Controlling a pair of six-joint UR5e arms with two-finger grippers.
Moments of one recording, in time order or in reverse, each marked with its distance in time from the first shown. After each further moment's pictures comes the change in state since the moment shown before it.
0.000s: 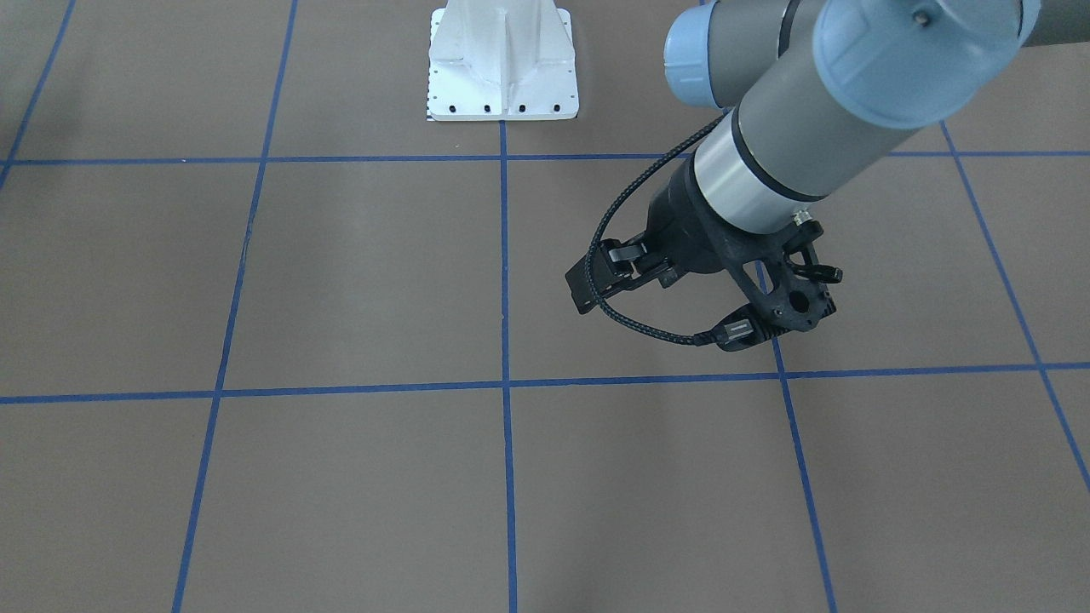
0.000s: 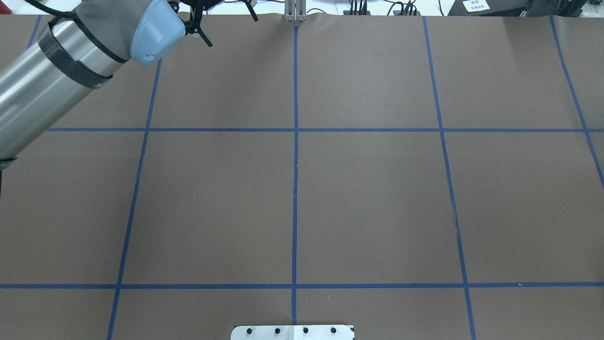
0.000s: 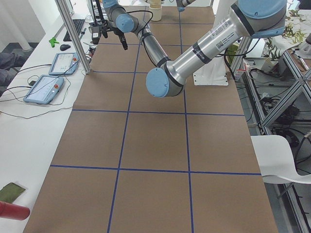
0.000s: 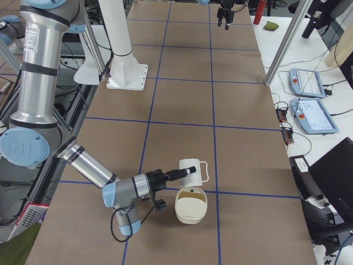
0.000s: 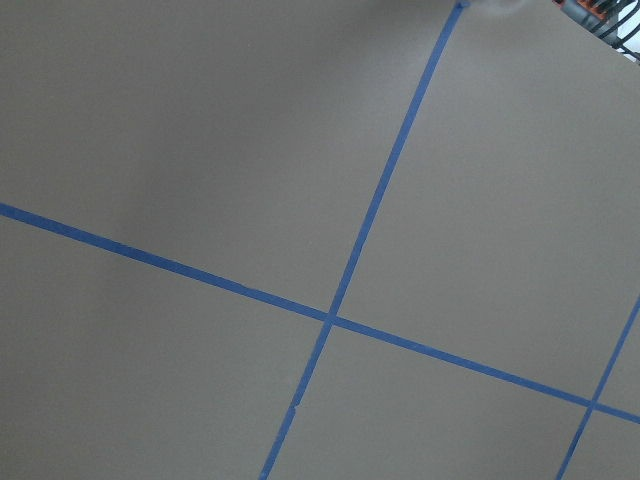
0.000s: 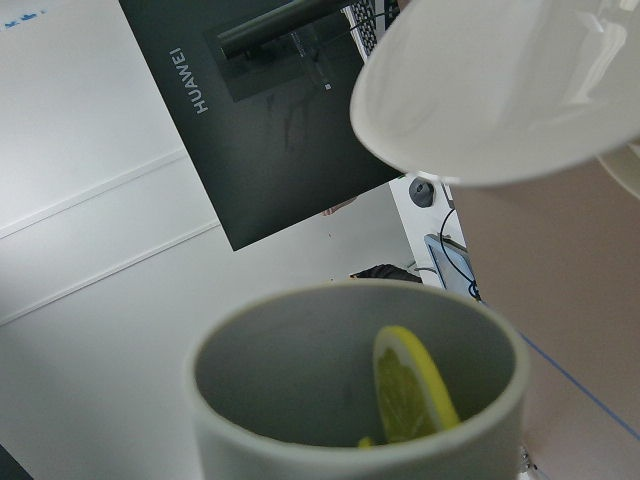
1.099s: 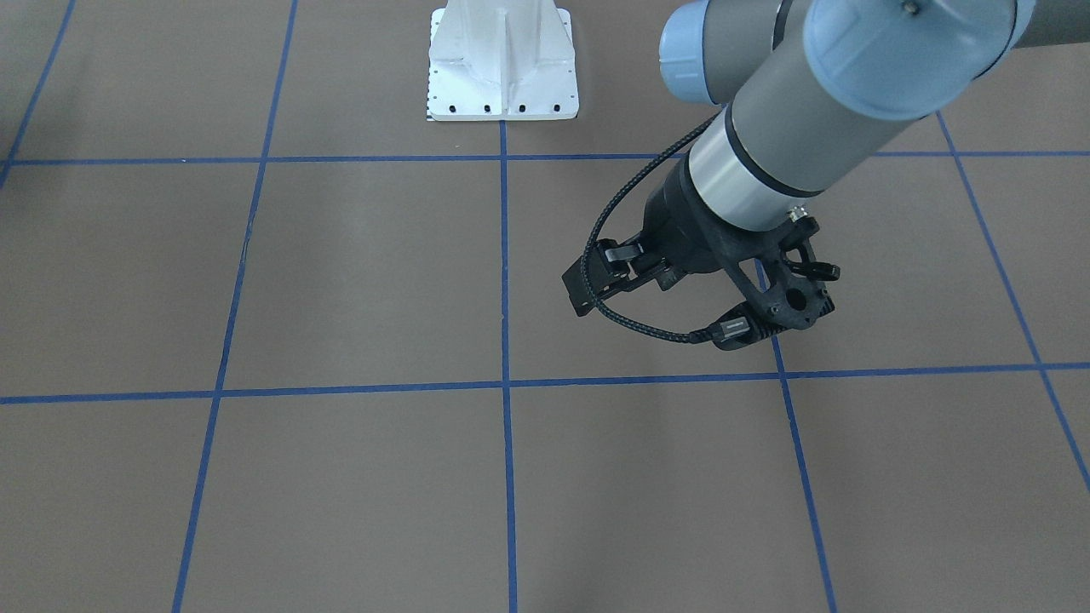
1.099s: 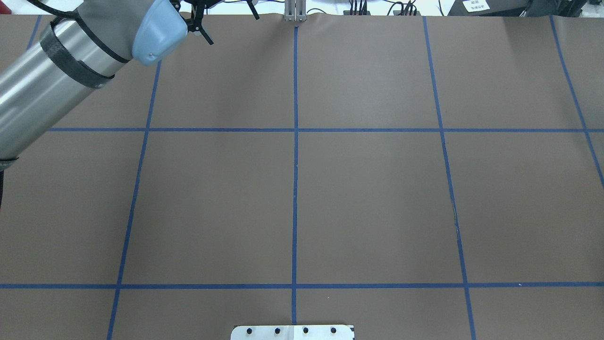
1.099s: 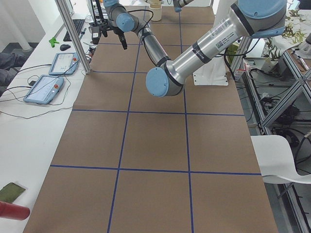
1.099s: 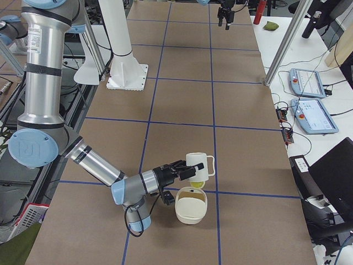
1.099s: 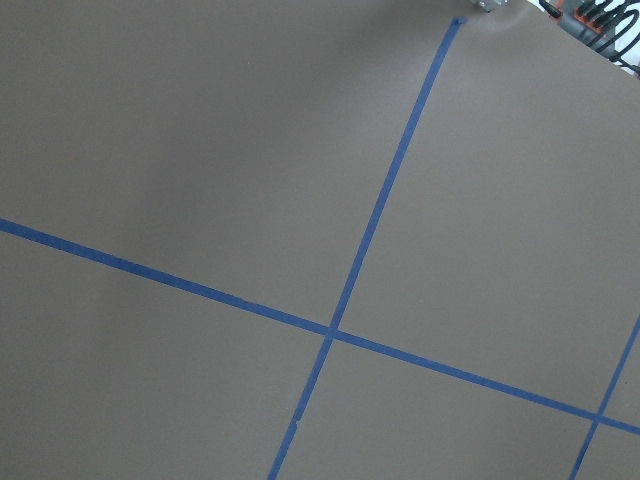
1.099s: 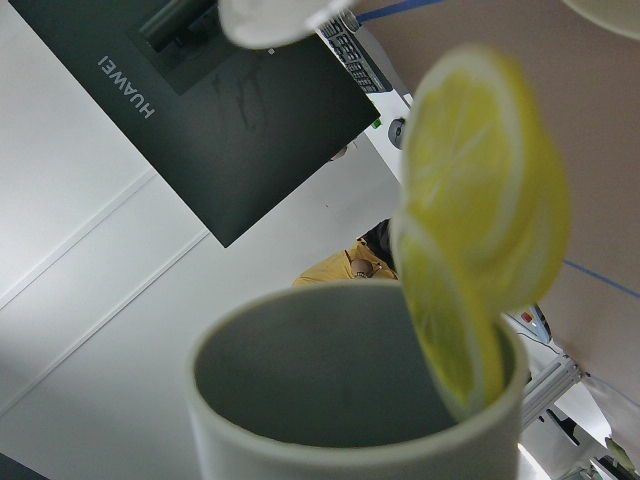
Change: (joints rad) left arm 0.001 -0.007 -0.001 0.000 0.017 0.000; right arm -0.001 0.048 0.001 0.010 0.006 0.278
